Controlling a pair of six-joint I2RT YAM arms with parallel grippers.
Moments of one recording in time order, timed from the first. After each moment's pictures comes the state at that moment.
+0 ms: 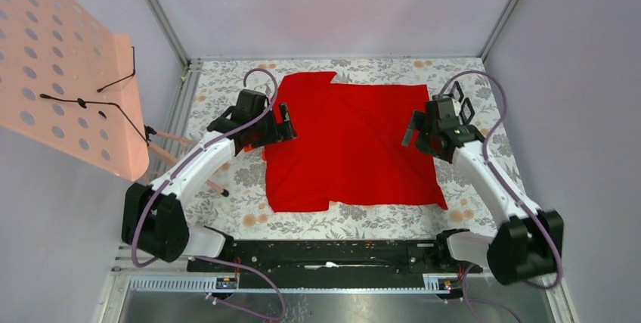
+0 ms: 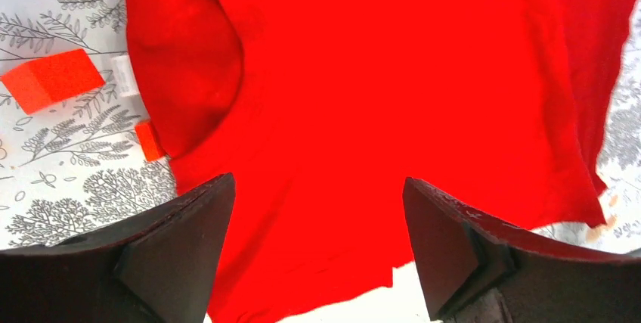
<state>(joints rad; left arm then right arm) -0.38 1.32 1.02 -0.52 0.10 -0.54 0.23 1.16 0.95 -0.70 0.21 0.53</state>
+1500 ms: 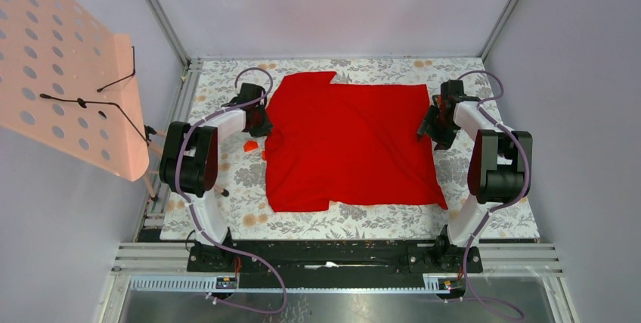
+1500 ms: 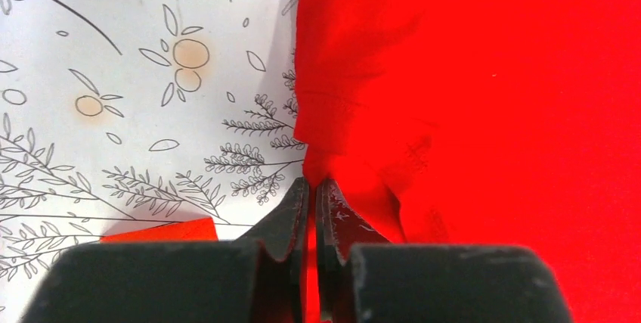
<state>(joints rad) -0.17 1.87 1.17 -0.32 -0.01 -0.57 -0.06 1.79 1.20 -0.67 -0.01 0.44</state>
